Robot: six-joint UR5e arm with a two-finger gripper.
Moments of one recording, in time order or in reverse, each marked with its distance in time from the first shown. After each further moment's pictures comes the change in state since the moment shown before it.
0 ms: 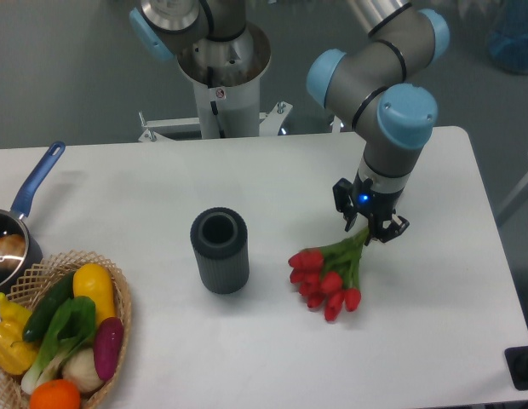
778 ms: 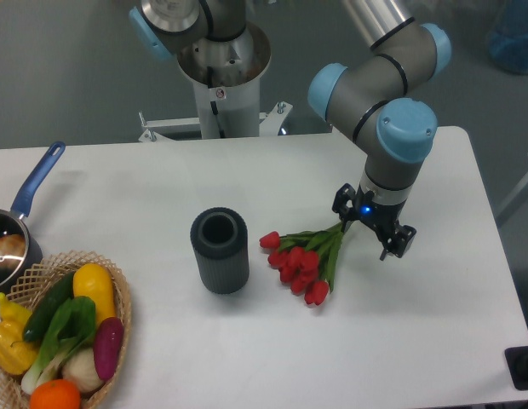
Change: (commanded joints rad) arm 0.009 -0.006 0.012 0.071 -0.066 -0.035
